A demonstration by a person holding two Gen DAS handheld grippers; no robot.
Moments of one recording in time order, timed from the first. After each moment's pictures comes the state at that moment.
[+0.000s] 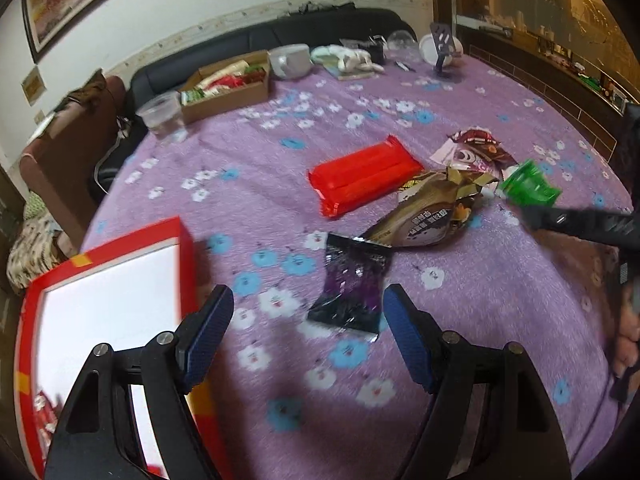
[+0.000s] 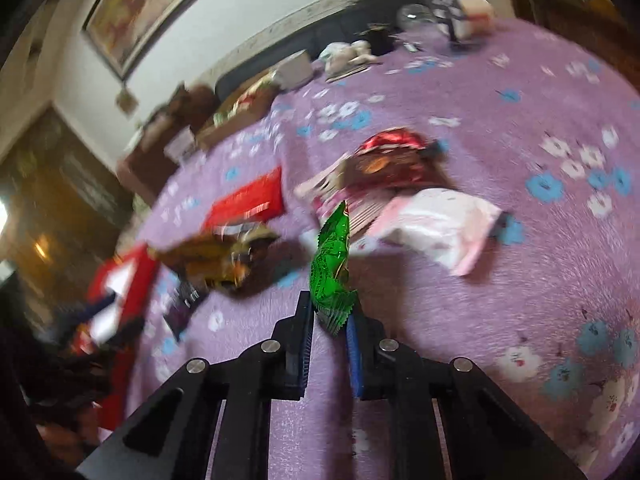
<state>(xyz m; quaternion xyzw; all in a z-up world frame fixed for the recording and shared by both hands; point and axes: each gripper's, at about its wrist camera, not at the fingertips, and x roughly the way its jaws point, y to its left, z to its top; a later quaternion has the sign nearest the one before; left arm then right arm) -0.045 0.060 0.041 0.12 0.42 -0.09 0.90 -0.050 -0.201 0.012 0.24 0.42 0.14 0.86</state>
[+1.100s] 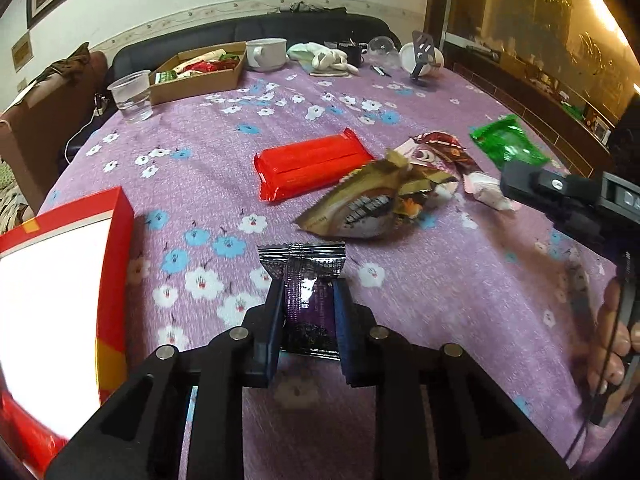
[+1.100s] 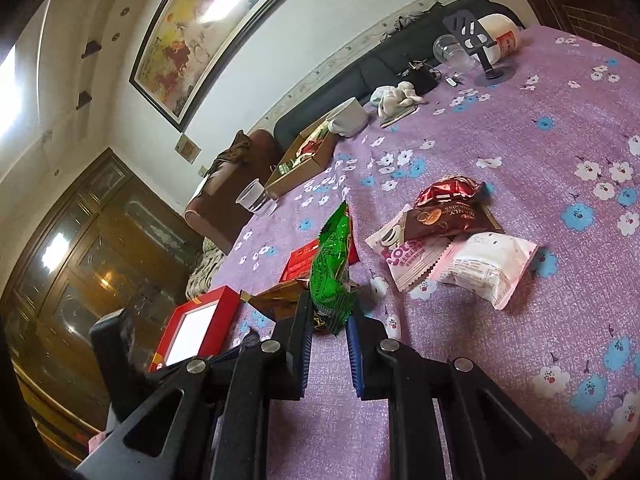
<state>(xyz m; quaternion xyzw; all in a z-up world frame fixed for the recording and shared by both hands) -0.066 0.046 0.033 0.05 0.41 -0.13 0.90 -0.062 -0.197 0.039 0.27 0.33 0.22 0.88</state>
